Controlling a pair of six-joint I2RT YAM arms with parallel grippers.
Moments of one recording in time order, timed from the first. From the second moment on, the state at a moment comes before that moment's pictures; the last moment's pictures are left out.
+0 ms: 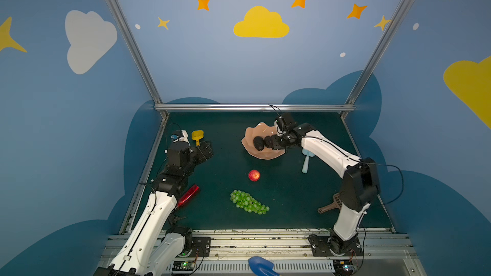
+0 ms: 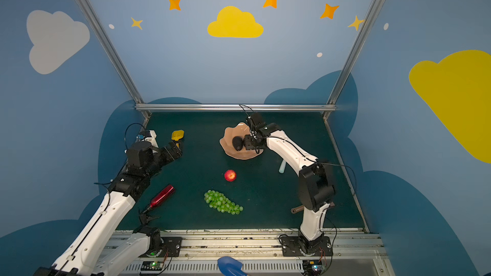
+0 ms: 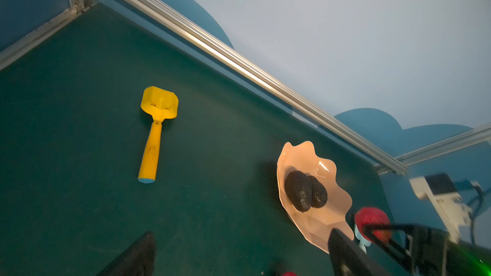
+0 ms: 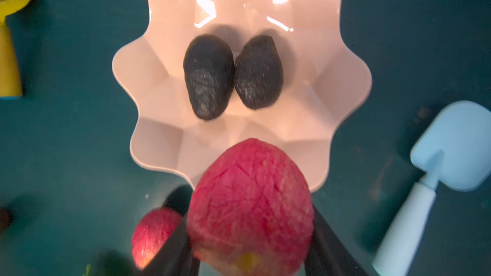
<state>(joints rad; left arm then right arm) -0.15 0.91 0.80 -0.34 0.03 -0.59 0.58 1.90 1.66 -0.81 0.04 0.33</state>
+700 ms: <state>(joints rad) -0.44 1.08 0.77 -0.38 0.03 -0.64 0.58 2.18 1.87 -0.92 -0.03 0.35</state>
